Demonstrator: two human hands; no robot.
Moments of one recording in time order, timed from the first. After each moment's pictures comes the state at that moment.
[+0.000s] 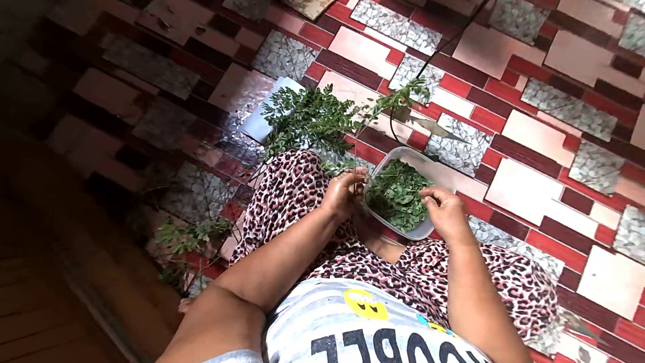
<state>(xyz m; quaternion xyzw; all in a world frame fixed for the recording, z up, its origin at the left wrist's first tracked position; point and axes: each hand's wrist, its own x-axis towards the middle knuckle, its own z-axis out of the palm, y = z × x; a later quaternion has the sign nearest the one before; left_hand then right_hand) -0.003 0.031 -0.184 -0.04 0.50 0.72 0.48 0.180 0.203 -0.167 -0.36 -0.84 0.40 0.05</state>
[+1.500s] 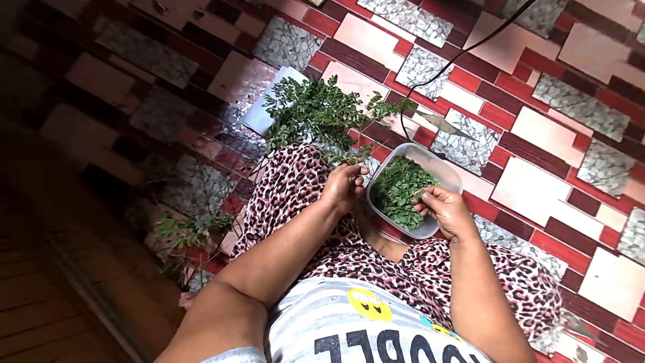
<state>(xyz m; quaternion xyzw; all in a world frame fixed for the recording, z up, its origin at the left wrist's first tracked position) -0.015 0.036 -0.177 -0.16 0.47 0.73 0.47 0.173 0.204 -0.179 -0.40 -0.63 0.66 0.05</state>
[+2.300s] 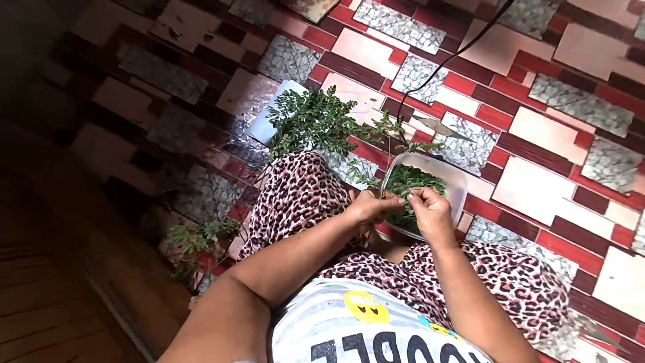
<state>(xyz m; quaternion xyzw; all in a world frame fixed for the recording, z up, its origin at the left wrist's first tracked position) 0.032 0.047 -0.173 0.07 0.54 0.58 0.61 0.162 0.162 -0.174 -0.34 -0.74 0.54 0.19</state>
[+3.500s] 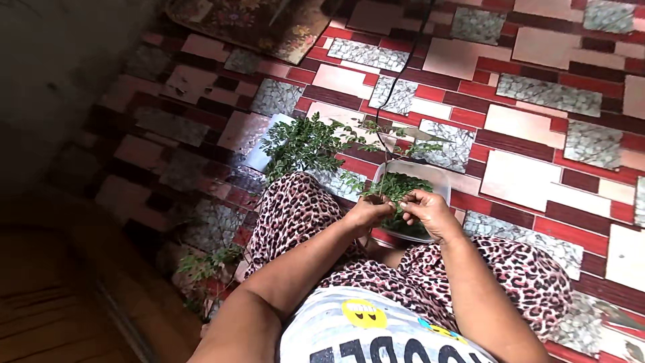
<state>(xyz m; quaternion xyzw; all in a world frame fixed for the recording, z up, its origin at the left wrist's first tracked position) 0.035 0.066 -0.185 0.14 0.54 0.55 0.62 0.176 0.192 -0.157 -0.37 -0.61 0.70 0.07</state>
